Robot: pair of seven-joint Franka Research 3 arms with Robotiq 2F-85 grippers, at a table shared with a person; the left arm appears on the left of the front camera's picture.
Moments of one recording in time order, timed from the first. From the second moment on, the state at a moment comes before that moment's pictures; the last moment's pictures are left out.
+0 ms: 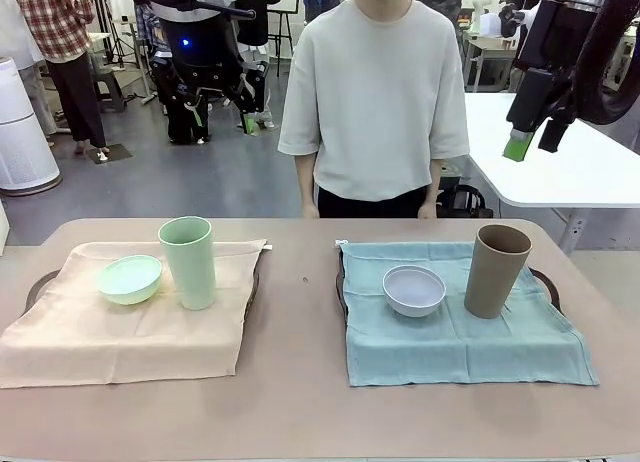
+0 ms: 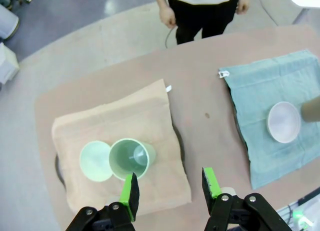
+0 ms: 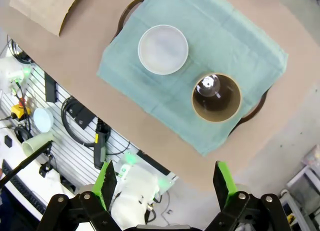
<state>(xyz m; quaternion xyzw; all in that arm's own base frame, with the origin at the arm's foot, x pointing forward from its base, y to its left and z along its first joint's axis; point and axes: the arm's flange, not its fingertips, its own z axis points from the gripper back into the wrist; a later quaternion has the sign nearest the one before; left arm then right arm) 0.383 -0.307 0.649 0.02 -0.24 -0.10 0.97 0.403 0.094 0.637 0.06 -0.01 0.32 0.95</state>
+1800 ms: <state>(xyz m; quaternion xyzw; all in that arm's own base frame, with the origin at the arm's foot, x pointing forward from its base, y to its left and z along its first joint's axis) 0.377 0.082 0.546 -0.34 -0.10 0.08 0.93 0.375 -0.216 0.541 0.43 -0.02 0.18 0.89</state>
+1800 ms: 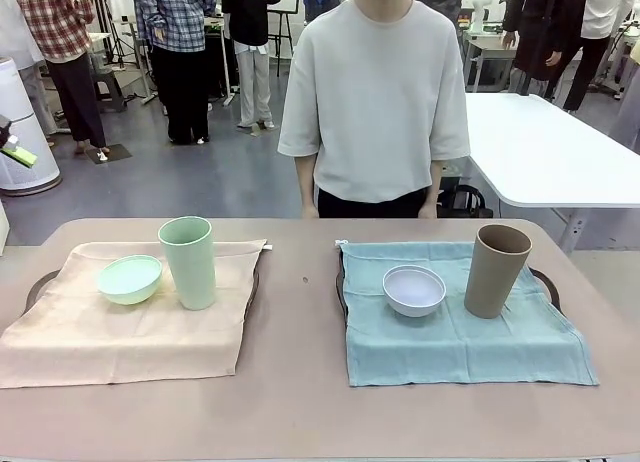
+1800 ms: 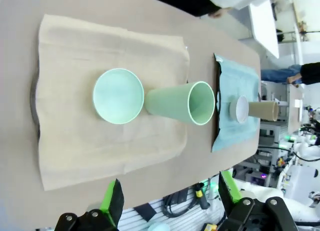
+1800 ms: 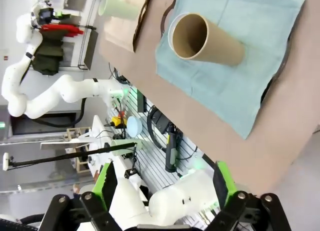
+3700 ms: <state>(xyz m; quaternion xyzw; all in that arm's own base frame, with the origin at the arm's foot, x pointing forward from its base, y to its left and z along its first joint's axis) 0.370 0.185 0.516 -0.61 -0.05 0.03 0.79 0.332 -0.280 0.478 0.63 -0.05 0.05 0.77</state>
